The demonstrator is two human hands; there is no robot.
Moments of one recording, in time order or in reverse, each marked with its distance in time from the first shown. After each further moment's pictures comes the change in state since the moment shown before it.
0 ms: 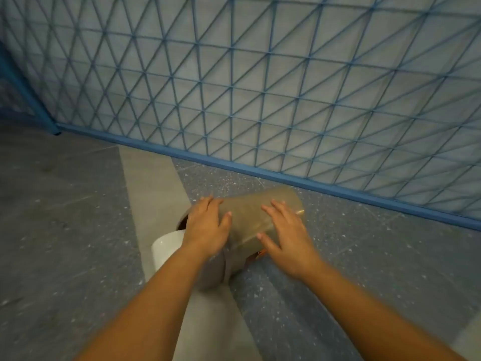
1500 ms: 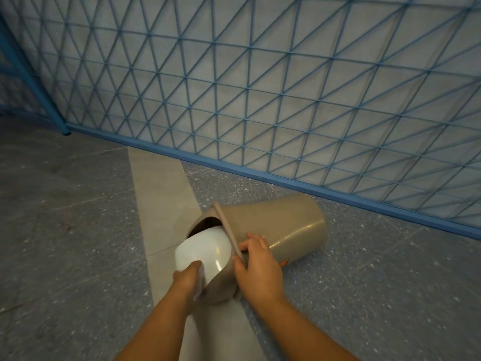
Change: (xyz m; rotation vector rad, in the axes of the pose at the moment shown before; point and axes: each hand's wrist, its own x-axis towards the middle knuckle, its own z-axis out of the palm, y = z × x) left_hand -0.022 -0.088 0.047 -0.932 -0.040 -1.183; right_hand 0.011 -0.061 0.088 0.210 0.029 0.218
